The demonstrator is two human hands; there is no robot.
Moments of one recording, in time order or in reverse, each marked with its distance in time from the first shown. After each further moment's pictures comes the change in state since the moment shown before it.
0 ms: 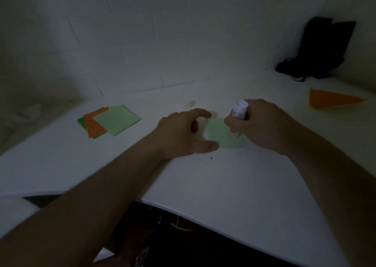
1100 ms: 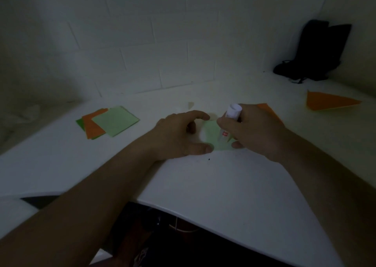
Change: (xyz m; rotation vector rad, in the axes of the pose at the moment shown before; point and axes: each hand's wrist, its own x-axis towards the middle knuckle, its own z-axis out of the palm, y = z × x) left_hand -0.006 0.001 -0.006 -0.057 -0.023 0.019; right_hand -0.012 -0.023 0.004 0.252 -0.040 0.107
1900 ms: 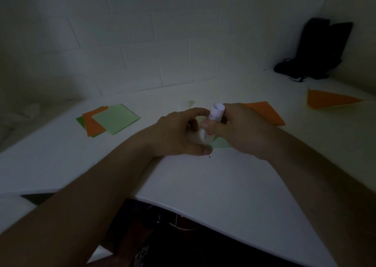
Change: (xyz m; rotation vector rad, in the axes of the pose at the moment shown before) left_hand 0.003 -0.006 -0.002 -0.106 -0.090 0.034; right_hand 0.006 -0.009 0.015 -0.029 -0.116 -0.130
